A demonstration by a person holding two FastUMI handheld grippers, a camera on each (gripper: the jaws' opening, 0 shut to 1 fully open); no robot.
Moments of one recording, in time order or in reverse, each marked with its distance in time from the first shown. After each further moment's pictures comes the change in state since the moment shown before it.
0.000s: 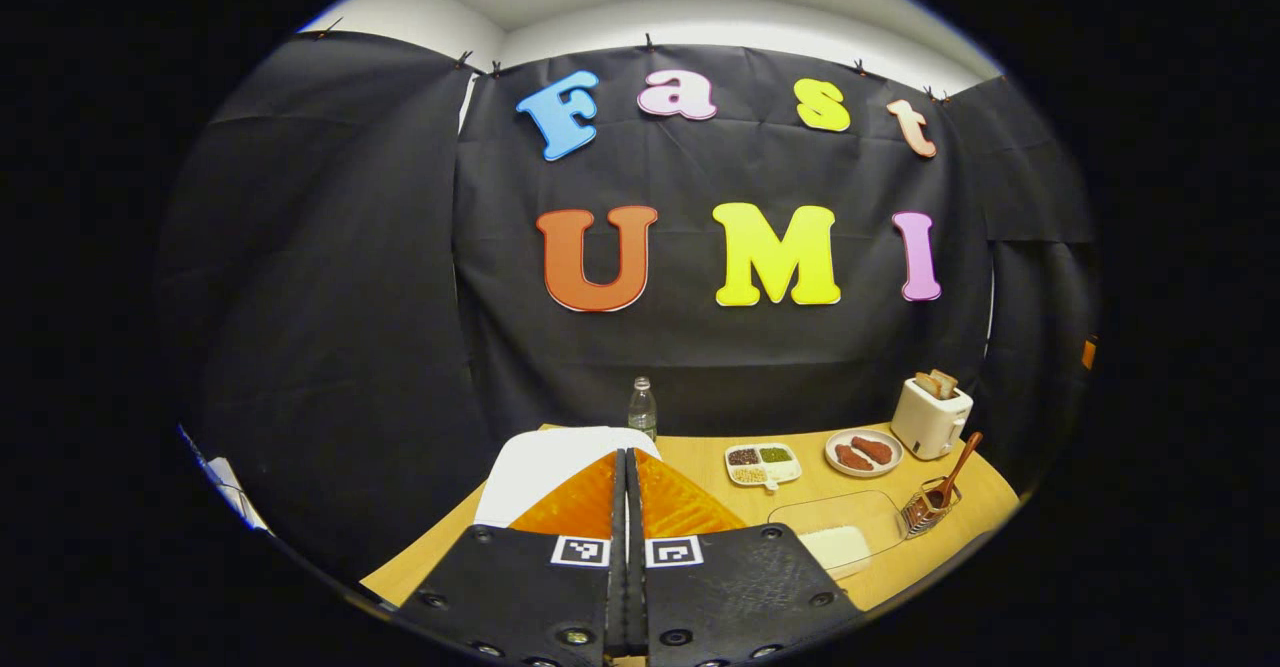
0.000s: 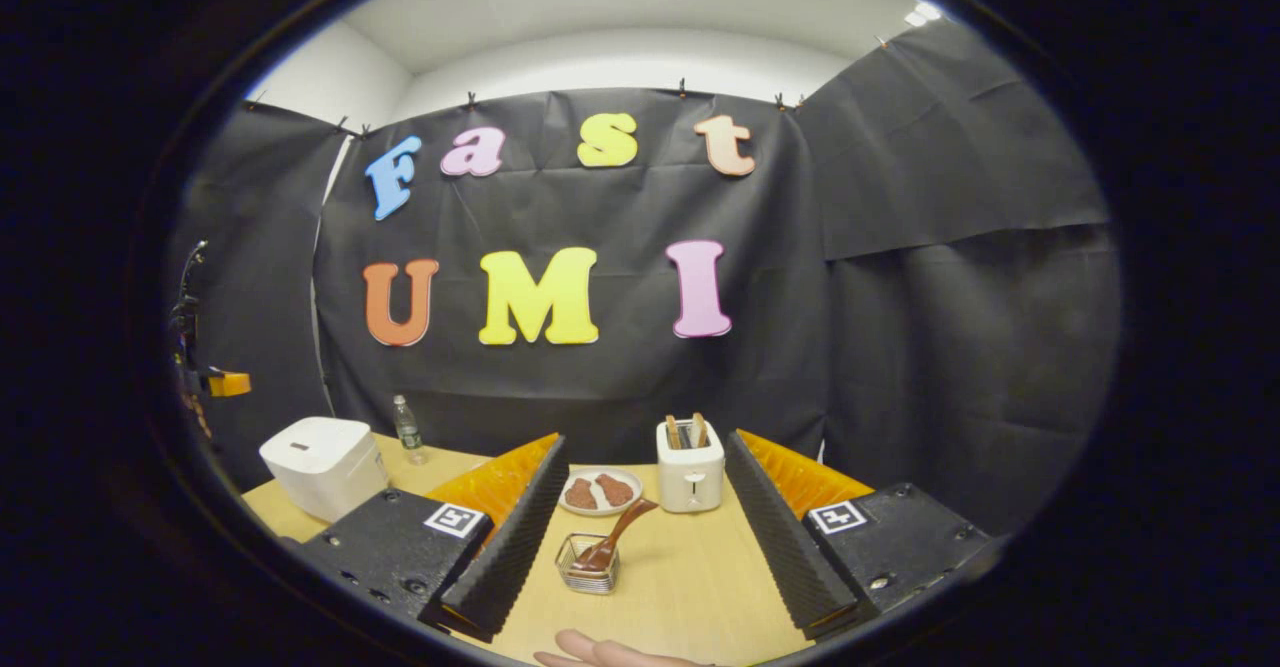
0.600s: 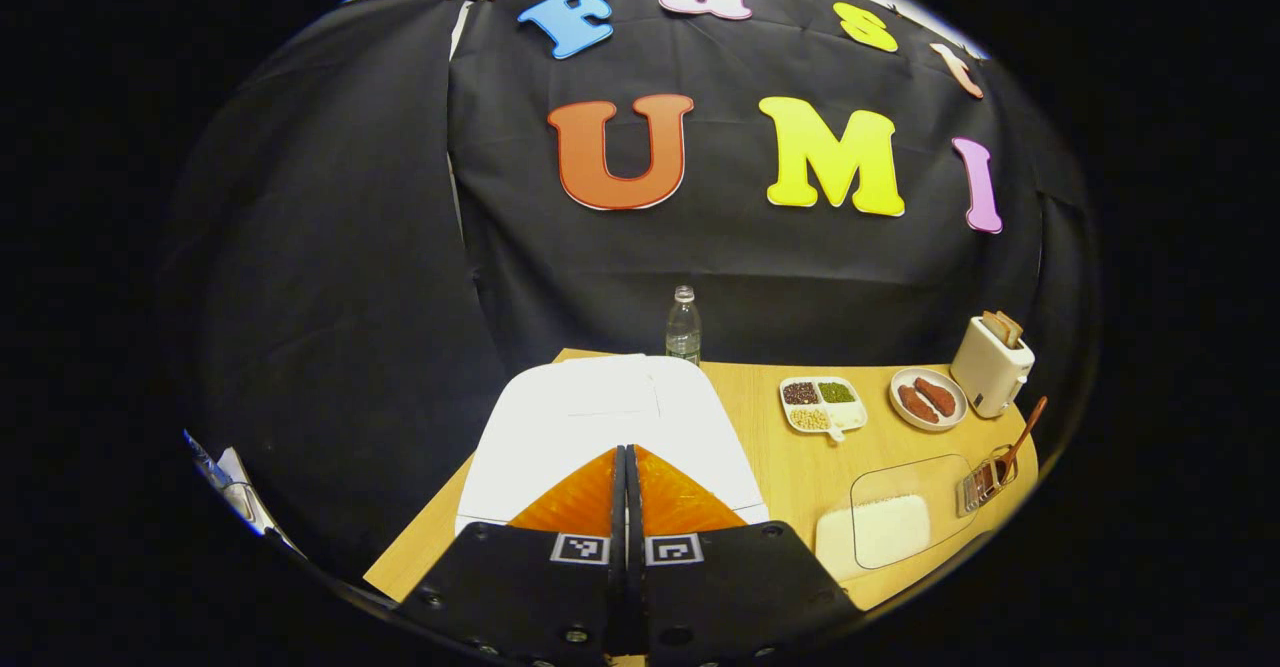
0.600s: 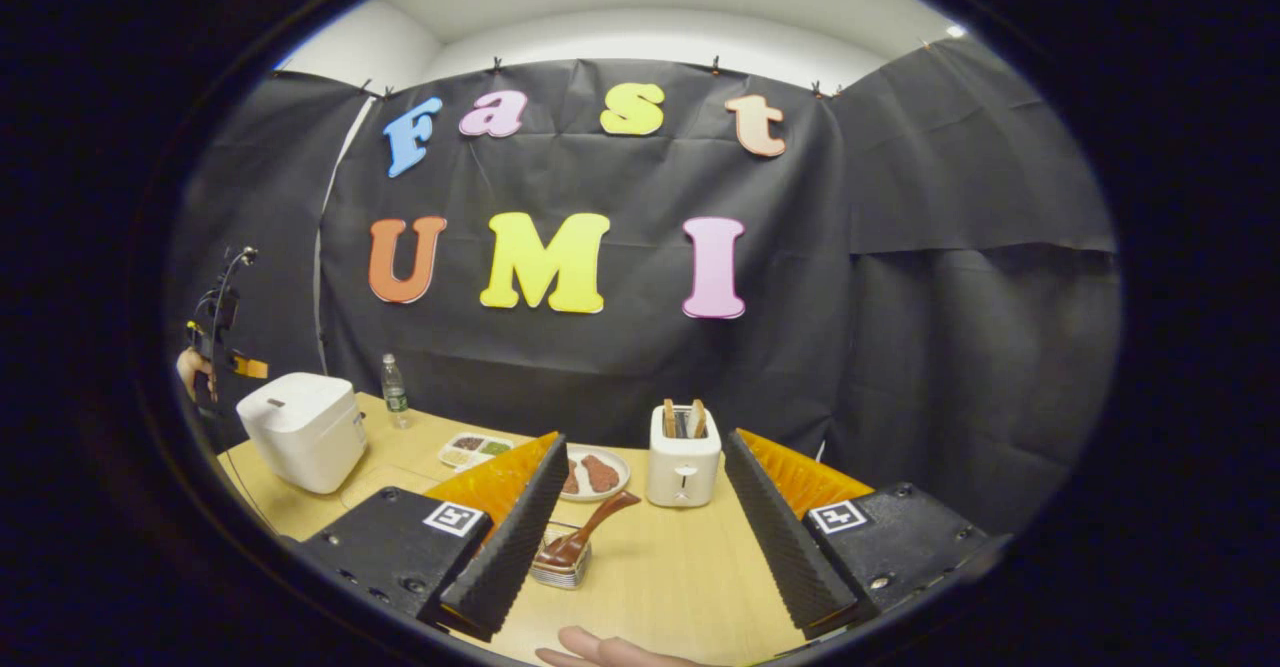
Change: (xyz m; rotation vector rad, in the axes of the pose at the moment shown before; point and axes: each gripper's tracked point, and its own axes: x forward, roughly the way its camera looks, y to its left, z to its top) left arm 0.086 0.031 -0.071 0.040 0.272 0.069; right arm 0.041 -0.022 -0.019 -0.088 0.063 0.011
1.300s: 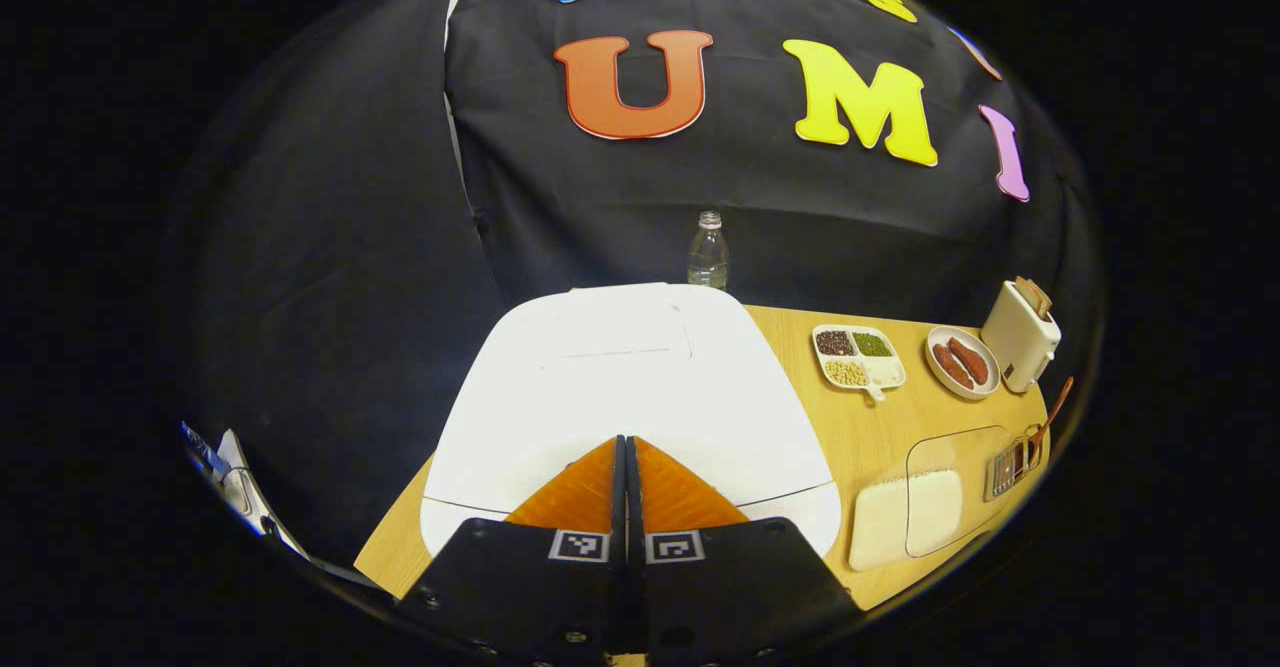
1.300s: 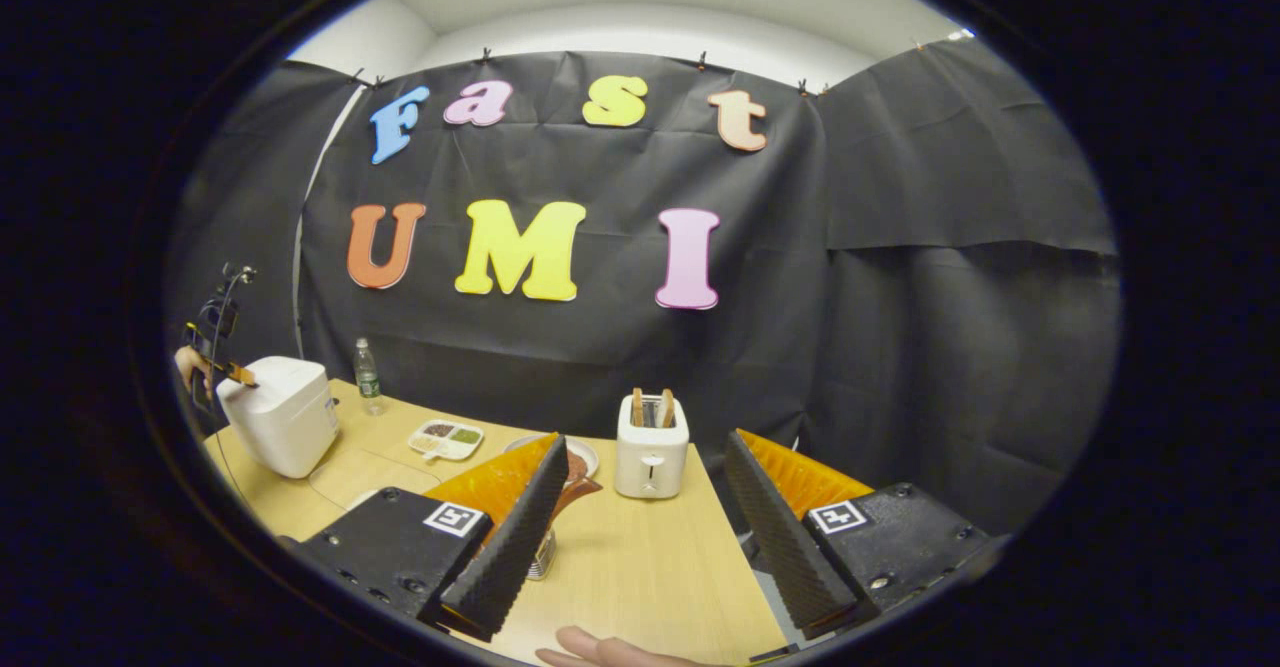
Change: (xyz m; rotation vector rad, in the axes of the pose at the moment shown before) left arm 0.039 0.012 -0.051 -0.029 0.172 0.026; right arm -0.003 -0.026 -0.016 -0.026 0.014 -0.050
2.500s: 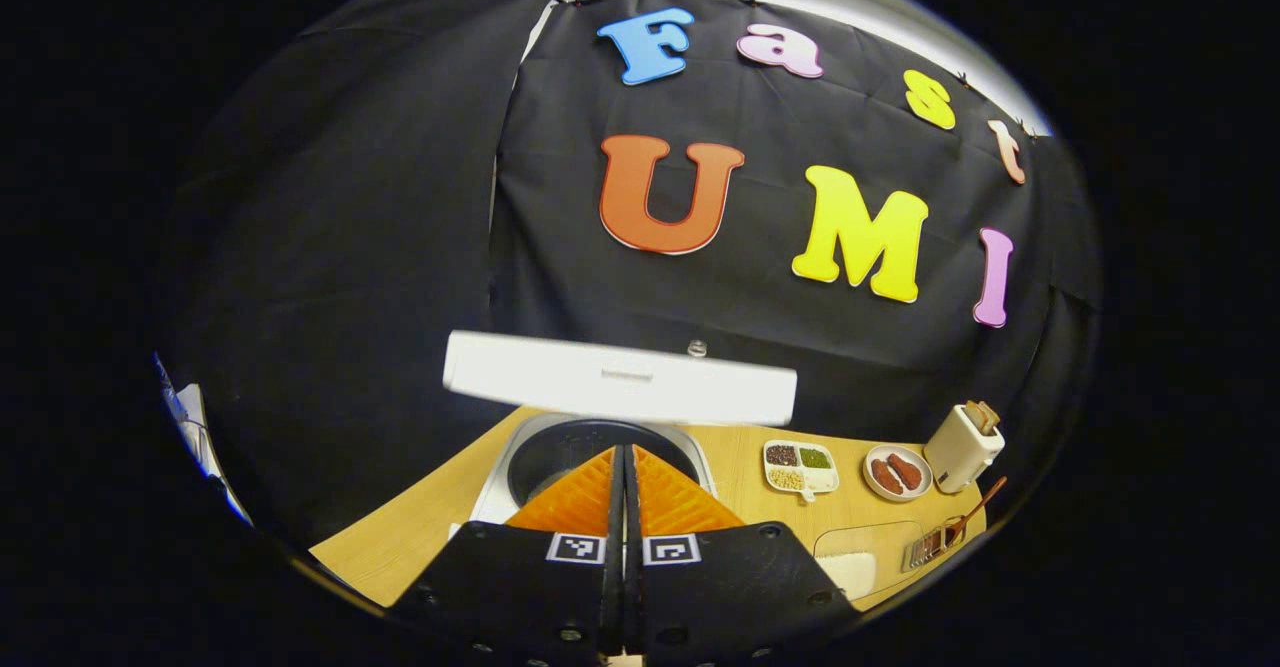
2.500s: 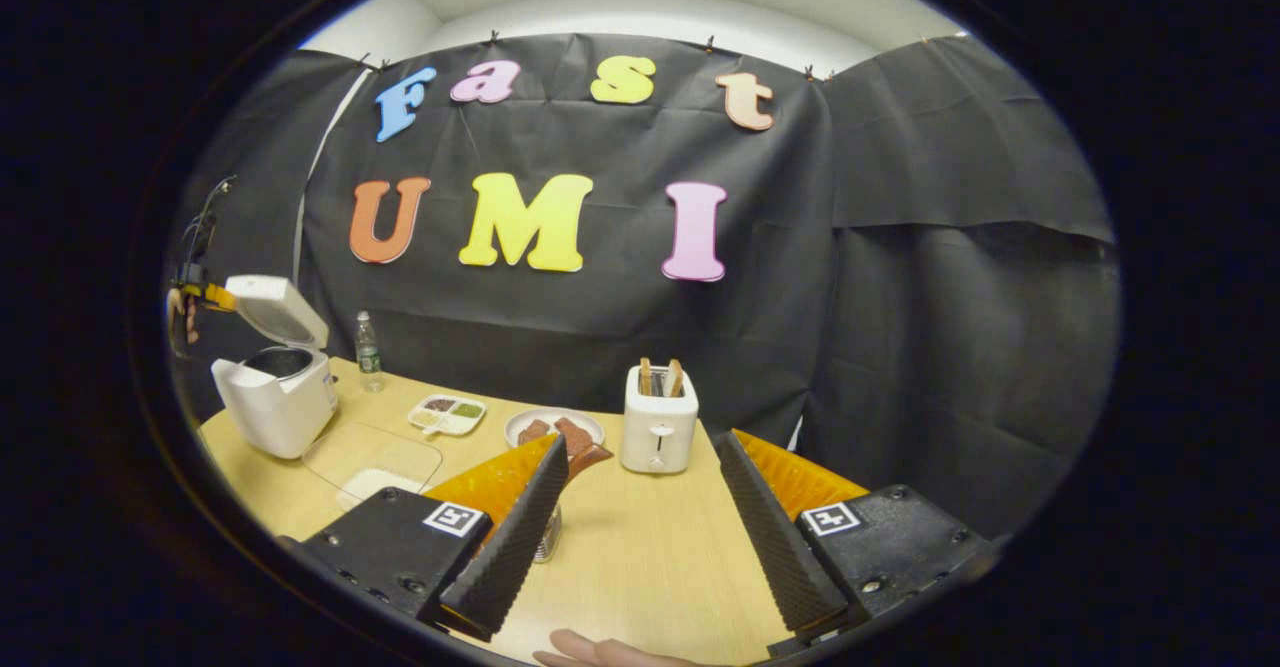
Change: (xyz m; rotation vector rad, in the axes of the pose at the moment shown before) left arm -0.081 0.013 0.076 -0.184 -0.349 -0.027; right arm 0.004 0.017 -0.049 -0.006 0.059 0.004
